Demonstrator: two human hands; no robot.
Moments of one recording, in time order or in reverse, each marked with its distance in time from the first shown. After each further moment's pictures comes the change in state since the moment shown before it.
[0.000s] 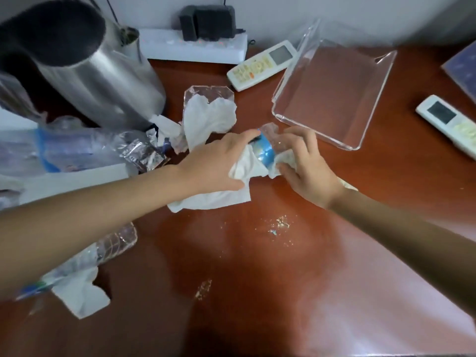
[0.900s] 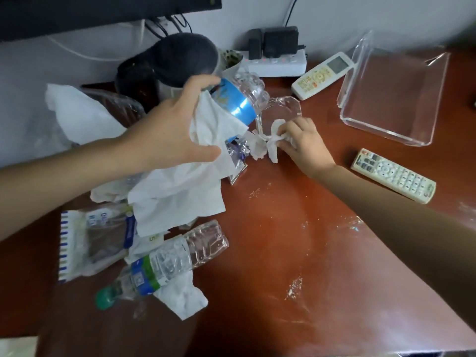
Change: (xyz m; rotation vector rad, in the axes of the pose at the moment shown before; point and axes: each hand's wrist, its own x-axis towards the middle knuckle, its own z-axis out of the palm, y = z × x) left_hand -0.124 -0.117 -0.127 -0.228 0.259 -0.080; right_hand 0.095 -0.072 0.093 -0.141 0.072 0.167
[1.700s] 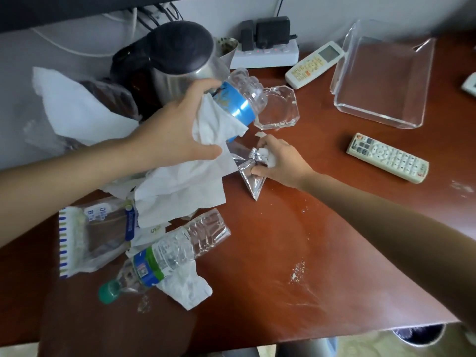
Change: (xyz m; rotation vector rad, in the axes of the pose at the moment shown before) left_hand -0.007 -0.012 0.016 -0.056 -0.031 0.055; right_hand -0.035 -0.046 0.019 0.279 -0.277 0.207
